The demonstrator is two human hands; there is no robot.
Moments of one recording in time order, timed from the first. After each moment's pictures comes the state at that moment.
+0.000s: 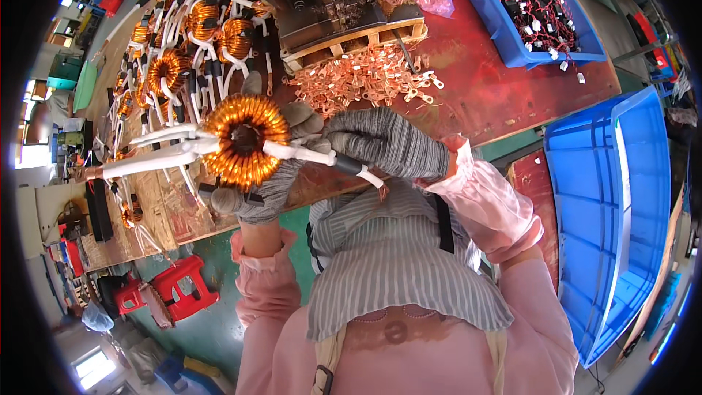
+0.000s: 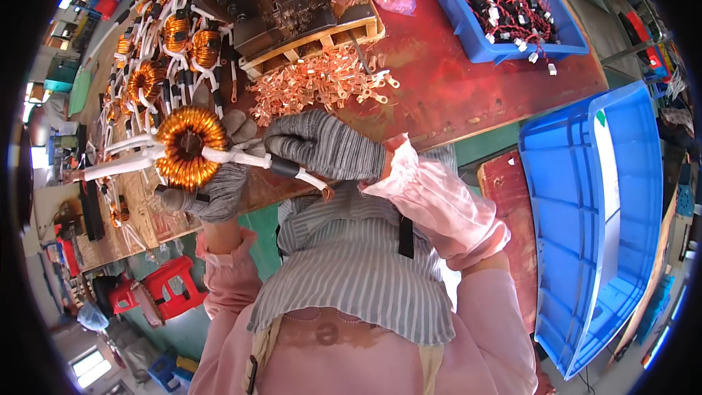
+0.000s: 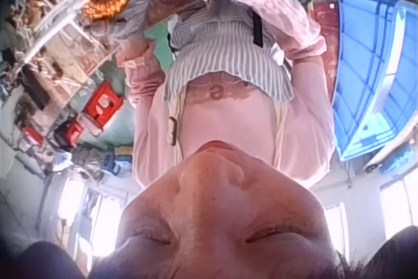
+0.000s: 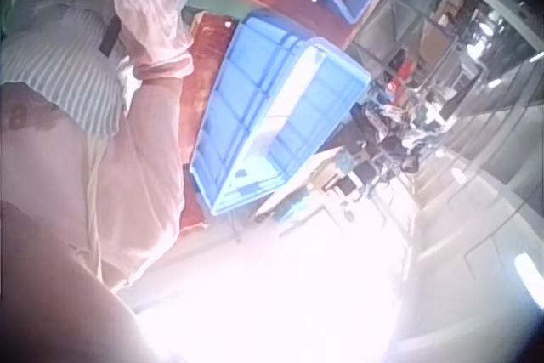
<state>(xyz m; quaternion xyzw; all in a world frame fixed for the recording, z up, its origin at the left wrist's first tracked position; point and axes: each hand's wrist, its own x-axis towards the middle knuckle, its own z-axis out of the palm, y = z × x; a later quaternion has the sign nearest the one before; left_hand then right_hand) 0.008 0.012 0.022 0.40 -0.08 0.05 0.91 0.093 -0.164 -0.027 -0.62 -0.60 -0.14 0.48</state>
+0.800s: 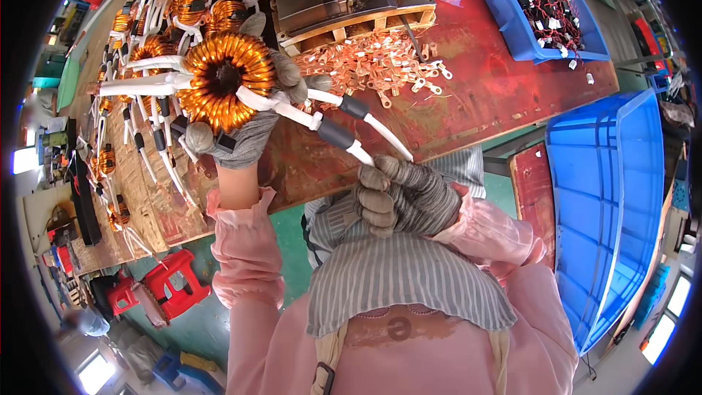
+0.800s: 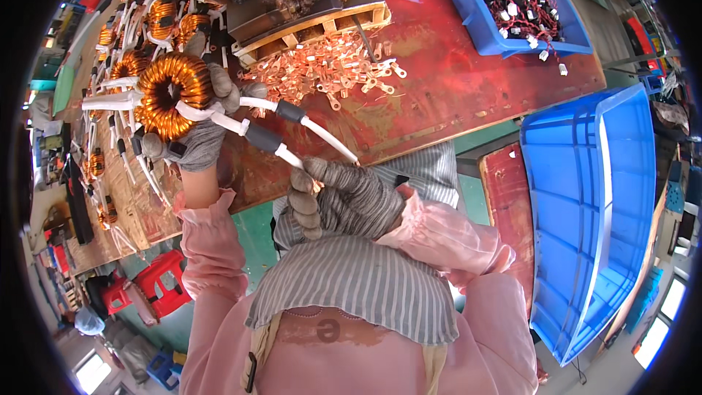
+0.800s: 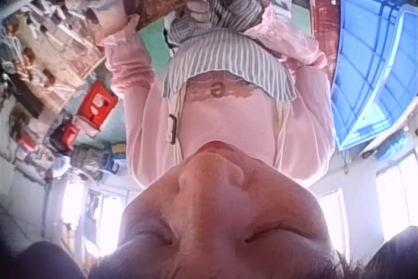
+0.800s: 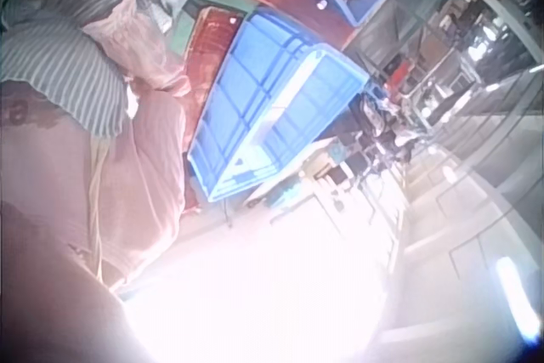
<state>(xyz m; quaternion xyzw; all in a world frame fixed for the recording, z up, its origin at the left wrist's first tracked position) 0.077 0.075 -0.019 0.28 -0.11 0.04 0.95 0.021 -0.173 0.005 -0.08 0.09 0.58 0.81</state>
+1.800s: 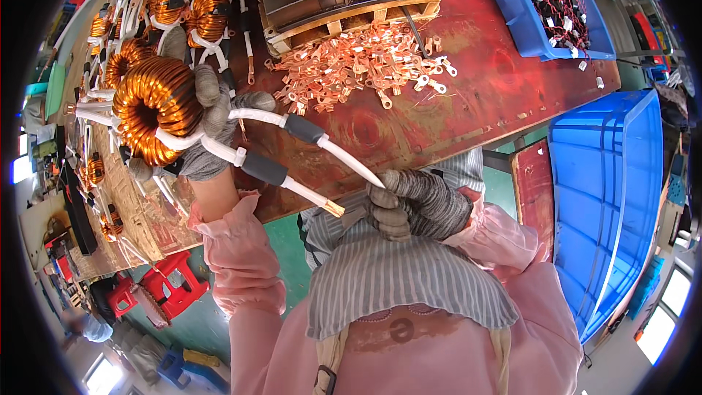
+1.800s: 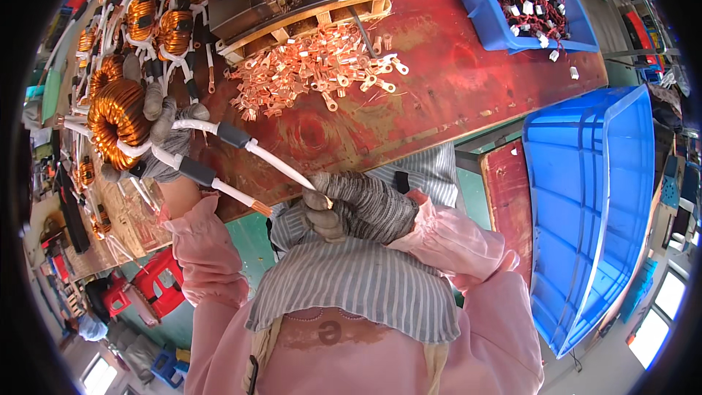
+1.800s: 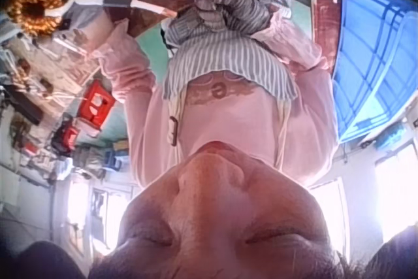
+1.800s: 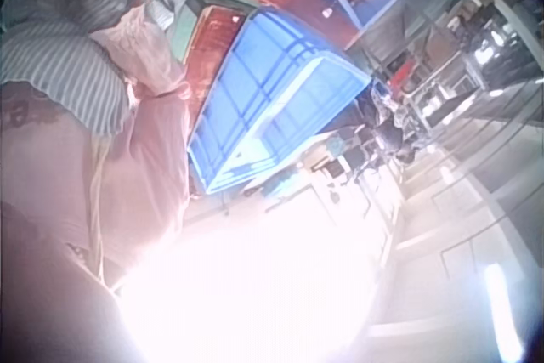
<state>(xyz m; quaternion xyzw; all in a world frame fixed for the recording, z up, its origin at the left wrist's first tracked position) 0.090 0.110 0.005 0.23 -0.31 -0.14 0.91 0.022 -0.184 -0.025 -0.16 0.07 0.58 0.79</state>
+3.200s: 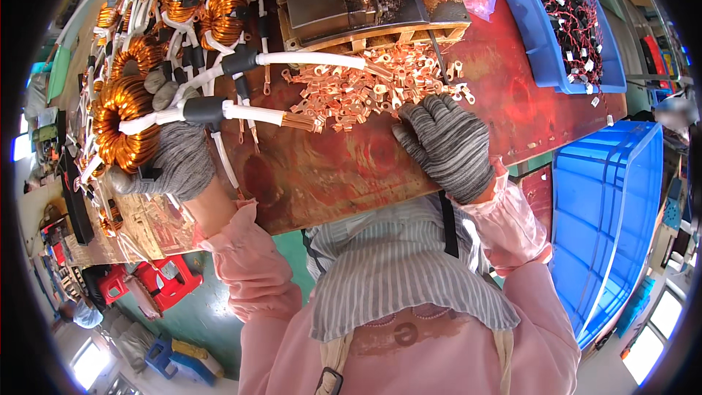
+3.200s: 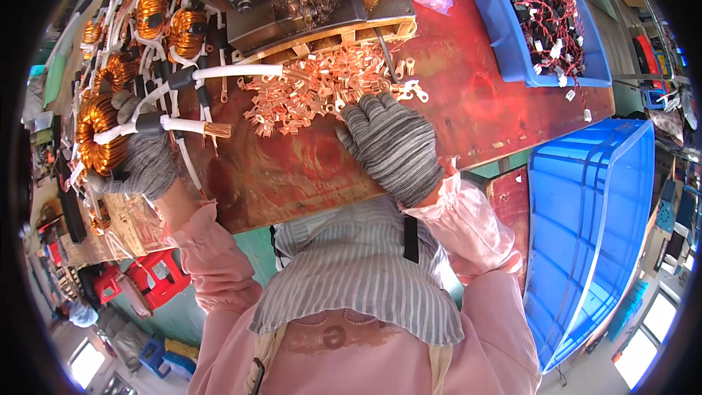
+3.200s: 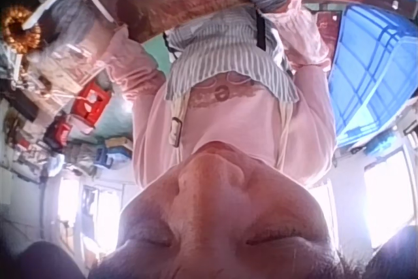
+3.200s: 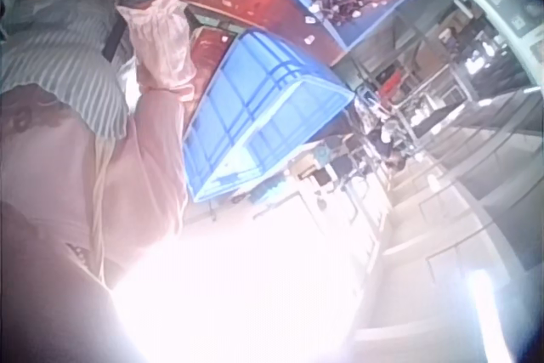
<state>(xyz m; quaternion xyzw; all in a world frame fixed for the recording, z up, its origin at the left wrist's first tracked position) 0.073 0.122 0.011 0.28 -0.14 0.27 0.91 0.103 -0.182 -0.021 -0.92 -0.34 -0.10 0.16</state>
